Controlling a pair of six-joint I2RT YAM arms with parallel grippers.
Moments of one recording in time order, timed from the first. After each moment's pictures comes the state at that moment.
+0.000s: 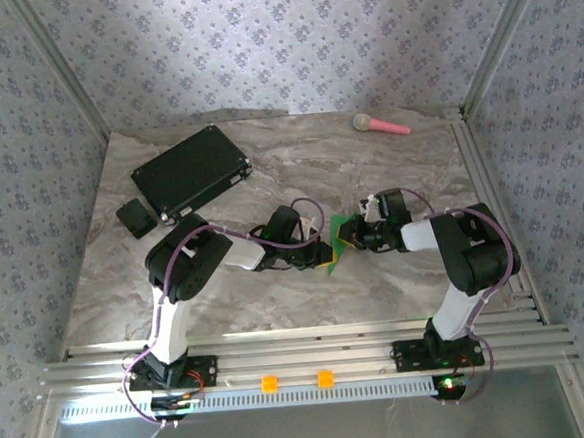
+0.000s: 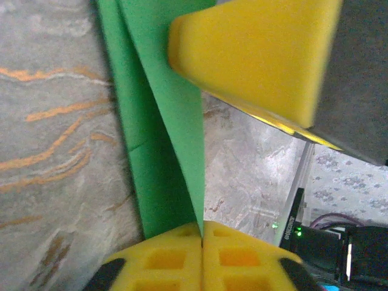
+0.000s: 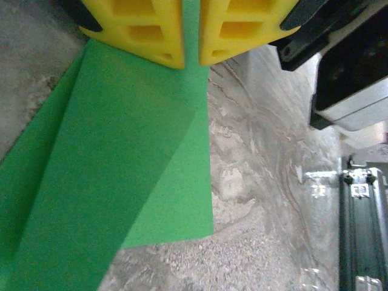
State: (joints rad) left arm -0.79 2.04 0.95 0.41 0.70 -0.92; right arm 0.25 1.72 0.63 0.21 -0.66 0.71
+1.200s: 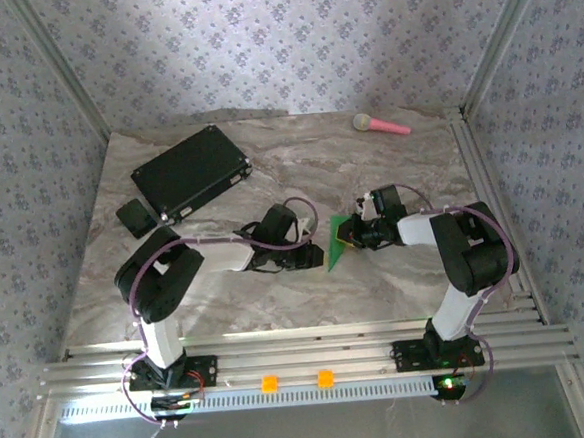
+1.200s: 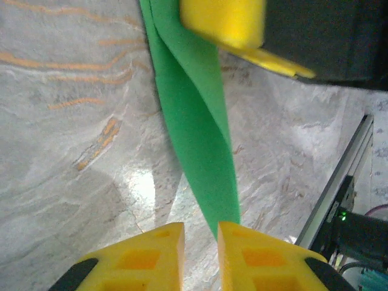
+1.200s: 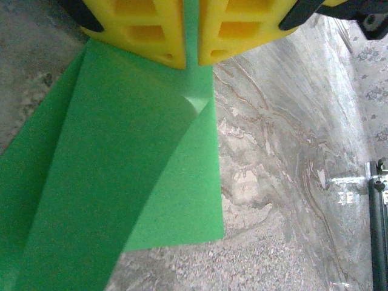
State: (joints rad) left arm -0.81 1.82 0.92 0.07 0.54 -0.75; right arm 0.27 1.73 0.70 0.07 -0.62 0.66
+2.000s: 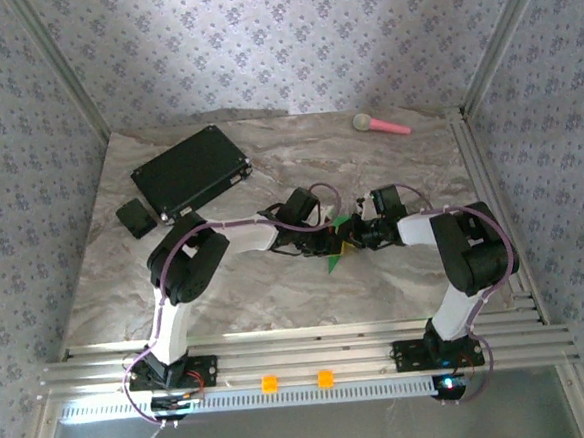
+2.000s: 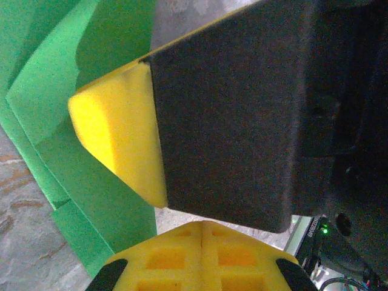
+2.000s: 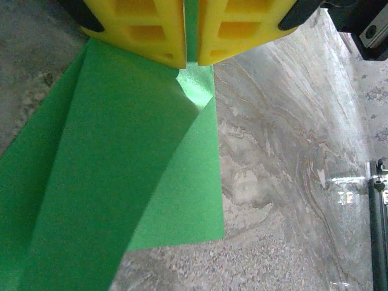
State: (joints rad) left arm -0.83 2.04 1.25 -0.08 0.63 -0.70; right arm 0.27 1.73 0.70 0.07 -0.62 0.66
